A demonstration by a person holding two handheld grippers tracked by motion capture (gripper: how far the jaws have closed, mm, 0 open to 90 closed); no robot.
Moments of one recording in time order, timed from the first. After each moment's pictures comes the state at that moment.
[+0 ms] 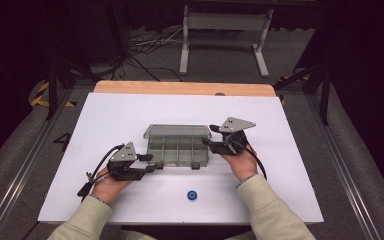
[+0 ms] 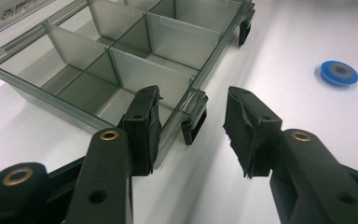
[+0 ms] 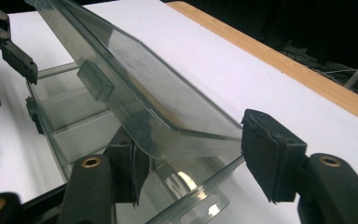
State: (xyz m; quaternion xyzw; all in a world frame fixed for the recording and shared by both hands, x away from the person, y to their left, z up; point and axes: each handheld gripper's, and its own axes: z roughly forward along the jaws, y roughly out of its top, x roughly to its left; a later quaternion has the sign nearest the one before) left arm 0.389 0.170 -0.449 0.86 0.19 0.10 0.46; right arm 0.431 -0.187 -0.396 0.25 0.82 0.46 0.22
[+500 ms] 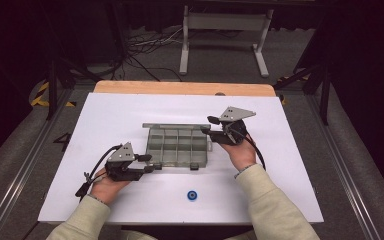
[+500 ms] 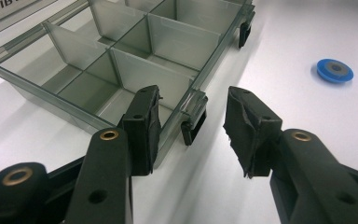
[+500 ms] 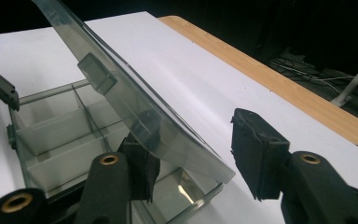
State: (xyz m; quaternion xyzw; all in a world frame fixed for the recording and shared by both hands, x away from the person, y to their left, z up) left arm 0.388 0.175 -0.450 0.86 0.19 0.09 0.46; right arm 0.452 -0.185 -0.380 0.26 0.81 0.48 0.22
